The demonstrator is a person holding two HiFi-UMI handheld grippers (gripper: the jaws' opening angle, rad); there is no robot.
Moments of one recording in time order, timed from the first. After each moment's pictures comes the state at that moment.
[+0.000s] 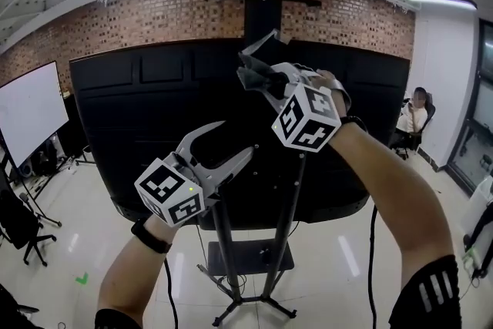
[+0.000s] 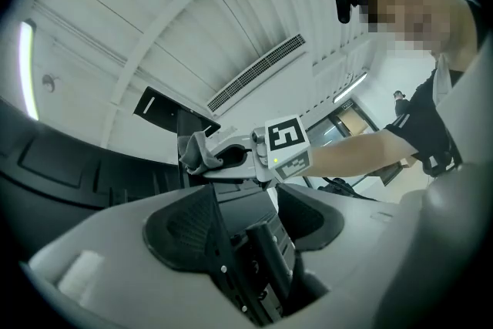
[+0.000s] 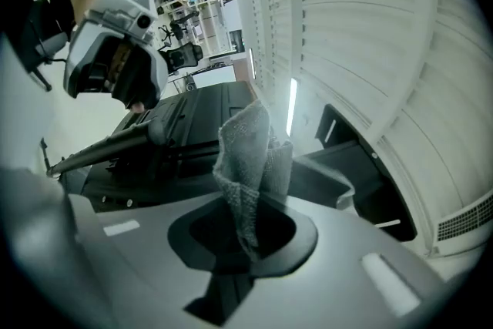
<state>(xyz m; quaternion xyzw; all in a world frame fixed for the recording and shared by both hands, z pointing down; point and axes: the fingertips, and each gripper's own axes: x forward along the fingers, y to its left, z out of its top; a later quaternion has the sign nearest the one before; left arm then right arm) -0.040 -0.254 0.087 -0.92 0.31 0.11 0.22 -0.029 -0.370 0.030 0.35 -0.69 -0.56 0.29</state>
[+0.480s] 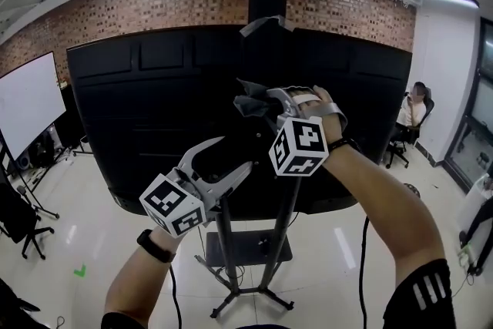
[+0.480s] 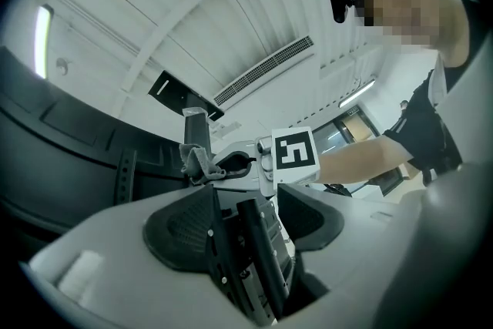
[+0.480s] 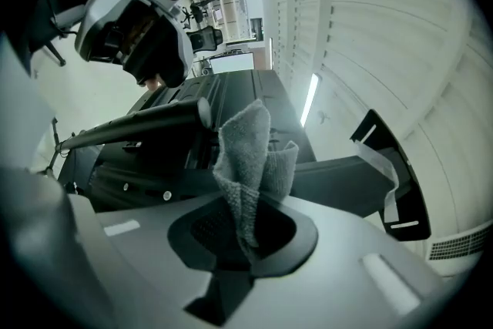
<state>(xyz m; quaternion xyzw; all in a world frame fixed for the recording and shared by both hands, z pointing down) -0.045 -0.252 0.139 -0.93 0.31 0.12 0.17 -0.030 -0.375 0.110 0.34 -0.64 -0.58 0.36</state>
